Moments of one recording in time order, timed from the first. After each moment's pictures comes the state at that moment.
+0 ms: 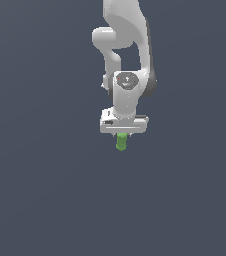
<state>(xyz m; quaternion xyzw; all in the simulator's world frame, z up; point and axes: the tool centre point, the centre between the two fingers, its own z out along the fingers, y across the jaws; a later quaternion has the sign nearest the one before) -0.051 0.042 0.108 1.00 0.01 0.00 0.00</state>
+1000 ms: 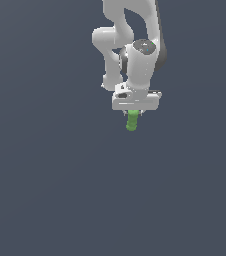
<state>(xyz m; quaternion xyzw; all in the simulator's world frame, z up) -0.129 0.094 0.172 1.00 0.01 0.00 0.00</state>
